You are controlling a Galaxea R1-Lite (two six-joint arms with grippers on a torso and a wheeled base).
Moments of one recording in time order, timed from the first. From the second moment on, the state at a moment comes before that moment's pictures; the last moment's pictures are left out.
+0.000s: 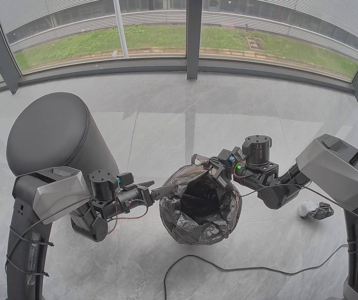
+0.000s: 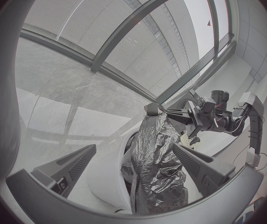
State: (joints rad) left arm -0.30 2.54 -1.03 -1.39 -0.58 -0.39; right arm 0.43 2.38 -1.28 -0.86 0.10 -0.61
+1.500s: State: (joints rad) left arm -0.21 2.60 -1.04 -1.37 -0.56 -0.32; right arm 0.49 2.51 -1.51 -0.88 0.09 -0.61
